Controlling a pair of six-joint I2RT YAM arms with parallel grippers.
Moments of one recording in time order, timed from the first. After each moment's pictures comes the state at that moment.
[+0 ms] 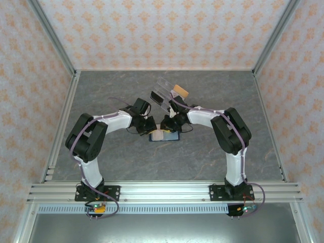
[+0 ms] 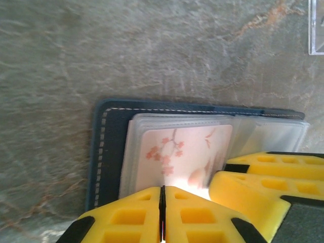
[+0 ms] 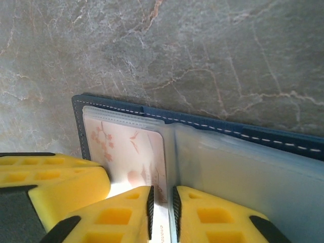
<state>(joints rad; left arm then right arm) -0.44 1.84 1.06 -0.36 0.37 -0.87 0.59 1.99 1.24 -0.38 -0.49 0.71</state>
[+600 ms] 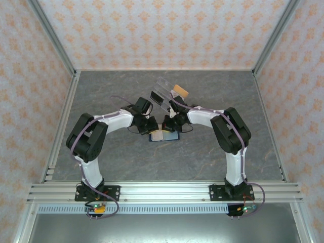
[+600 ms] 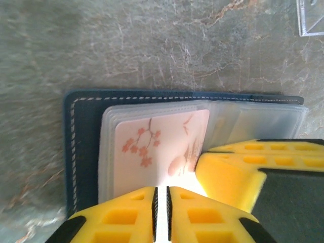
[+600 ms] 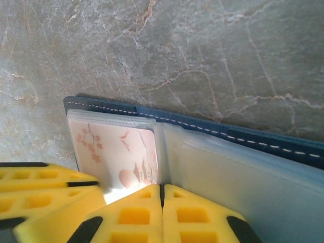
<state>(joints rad) -0.45 1.82 1.10 -0.43 0.35 -0.83 0.58 1.99 1.24 -0.38 -0.49 0.71</state>
